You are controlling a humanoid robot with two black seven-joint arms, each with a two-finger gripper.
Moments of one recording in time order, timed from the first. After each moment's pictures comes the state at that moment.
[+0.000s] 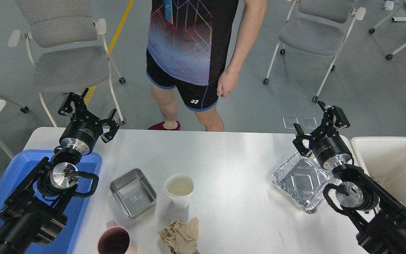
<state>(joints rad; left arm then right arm) -0.43 0.13 -1.23 -0.98 0.26 -0.11 -0.14 0.35 -0.28 1.09 1.07 -0.28 0.11 0.31</state>
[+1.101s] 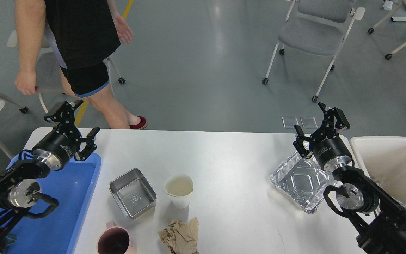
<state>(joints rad) -0.35 0.54 -0.91 -1.24 0.26 -0.04 -0.12 0.34 -0.28 1.09 1.07 -0.28 0.11 0.31</state>
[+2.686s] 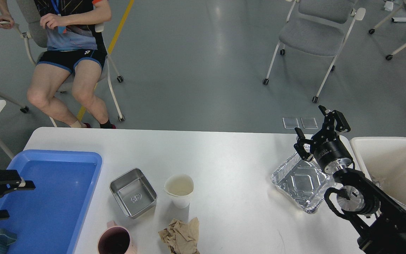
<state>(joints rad) -0.59 1.49 -0.31 -1.69 0.43 -0.54 0.13 0.33 -0.28 1.09 1.06 -0.29 0.12 0.31</state>
